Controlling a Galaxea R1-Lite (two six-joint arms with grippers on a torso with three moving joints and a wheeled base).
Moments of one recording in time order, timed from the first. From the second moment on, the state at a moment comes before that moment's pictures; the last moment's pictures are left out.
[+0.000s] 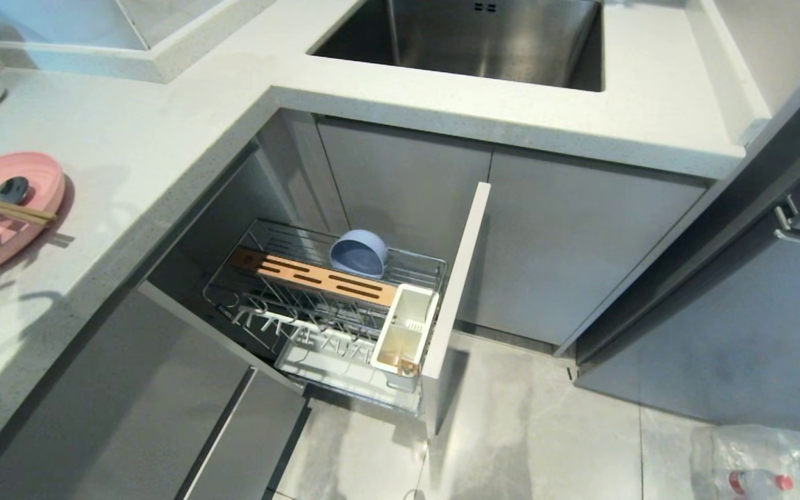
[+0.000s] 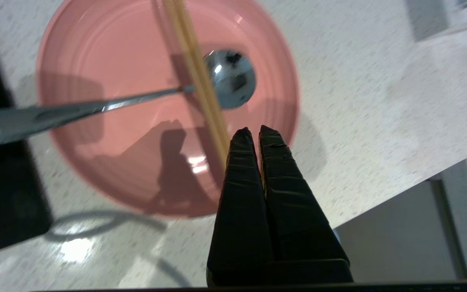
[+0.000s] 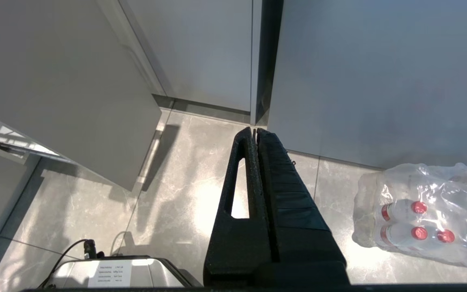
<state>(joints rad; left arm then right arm) 0.36 1.44 -1.77 0.64 0.12 -0.75 0.00 0.00 0.00 0.00 -0.02 0.05</state>
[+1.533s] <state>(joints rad) 0.35 1.60 -1.77 0.76 0.09 -0.83 0.00 0.00 0.00 0.00 -0.02 0.05</state>
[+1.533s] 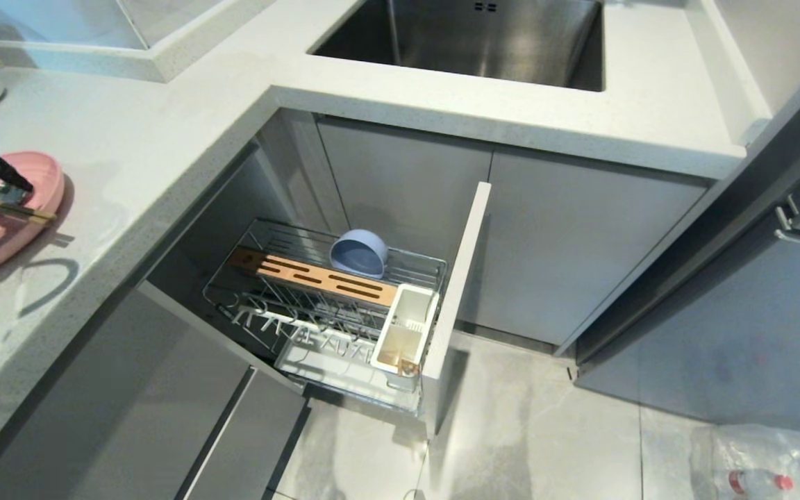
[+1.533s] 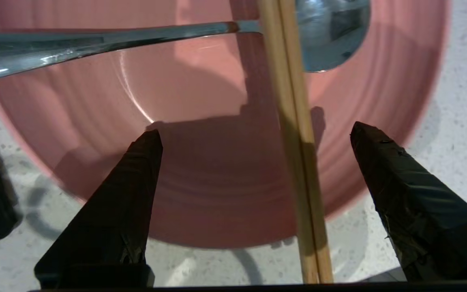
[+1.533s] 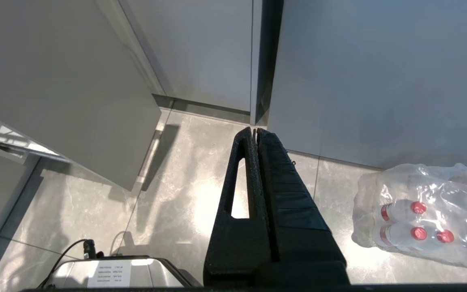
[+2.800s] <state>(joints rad) 0.37 1.66 -1.84 0.77 0.08 -0.70 0.00 0.00 0.00 0.00 -0.02 0.05</state>
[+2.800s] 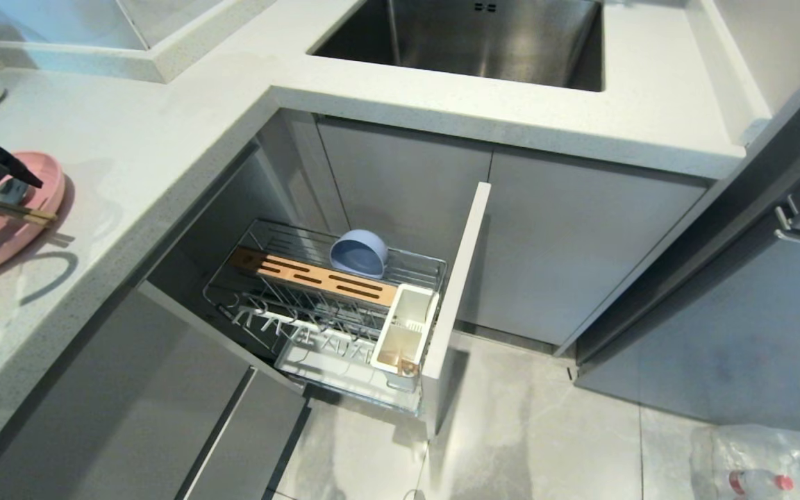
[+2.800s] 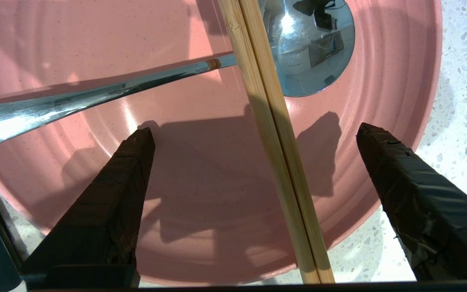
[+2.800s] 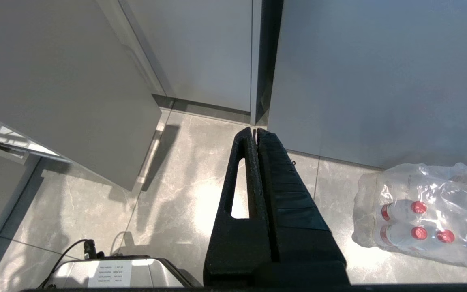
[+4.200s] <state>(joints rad) 0.35 1.52 -1.88 0.77 0.06 -0.70 0.00 0.00 0.00 0.00 -0.02 0.05</state>
